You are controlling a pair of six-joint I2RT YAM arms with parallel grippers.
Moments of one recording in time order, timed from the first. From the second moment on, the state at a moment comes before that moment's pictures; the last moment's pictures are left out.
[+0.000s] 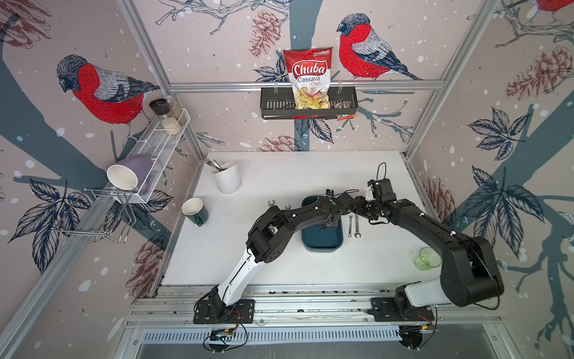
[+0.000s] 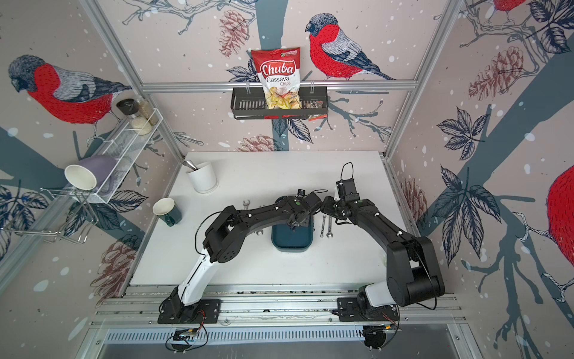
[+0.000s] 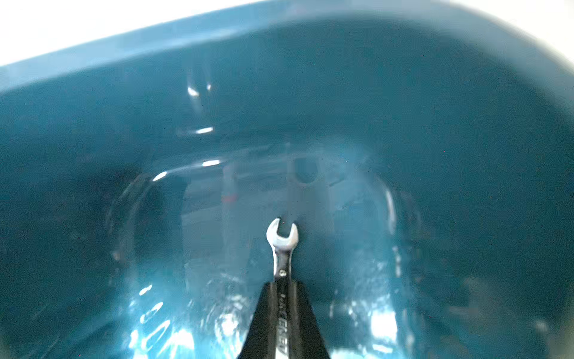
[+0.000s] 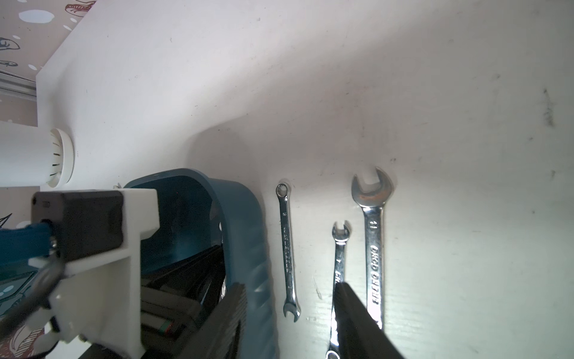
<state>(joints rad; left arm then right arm) -0.96 2.31 1.84 -0.85 -0.35 -0.71 0.28 1.44 0.88 -0.37 -0.23 0.52</state>
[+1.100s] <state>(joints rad) -0.76 1.90 1.64 -0.93 -0.38 -0.68 0.24 1.40 0.85 -0.37 -0.27 0.50</state>
